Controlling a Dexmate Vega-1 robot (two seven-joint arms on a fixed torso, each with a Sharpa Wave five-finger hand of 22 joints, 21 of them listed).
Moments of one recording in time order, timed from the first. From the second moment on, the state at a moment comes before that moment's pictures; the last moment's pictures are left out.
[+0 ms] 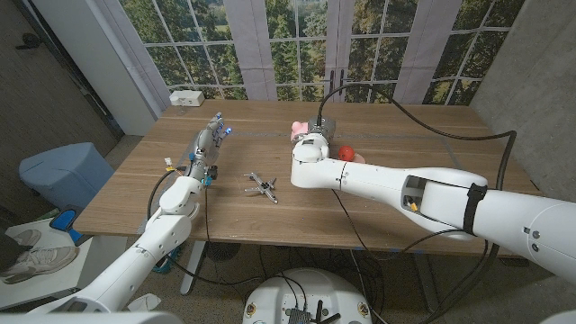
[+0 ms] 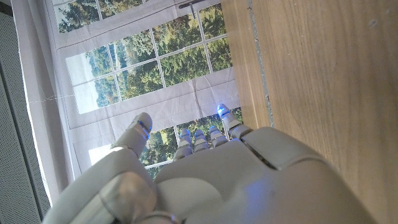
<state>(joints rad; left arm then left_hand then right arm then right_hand) 0.98 0.53 0.28 -1.37 -0.67 -0.44 0.00 0.21 0.15 0.65 -0.10 0.18 0.03 -0.03 0.17 0.17 -0.07 -0.07 0.18 0.17 -0.10 -0.04 0.18 0.17 -0.02 -0.04 0.48 0.16 -0.17 -0.16 -1.39 -1.32 -0.20 -1.29 -0.22 0.72 -0.26 0.34 -0.17 0.21 0.56 0.21 0.55 0.23 0.70 0.18 0.62 0.46 0.70 0.11 0.94 0.83 0.67 -0.02 0.63 0.37</state>
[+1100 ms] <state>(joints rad) 0.96 0.53 0.29 -1.36 -0.67 -0.44 -0.01 0.22 0.16 0.65 -0.11 0.18 0.03 -0.03 0.17 0.17 -0.07 -0.07 0.18 0.17 -0.10 -0.04 0.18 0.17 -0.01 -0.03 0.46 0.16 -0.42 -0.36 -1.14 -1.56 -0.30 -0.95 -0.47 0.75 -0.29 0.34 -0.17 0.24 0.61 0.22 0.64 0.24 0.73 0.20 0.71 0.46 0.73 0.11 0.93 1.09 0.66 -0.01 0.68 0.37</state>
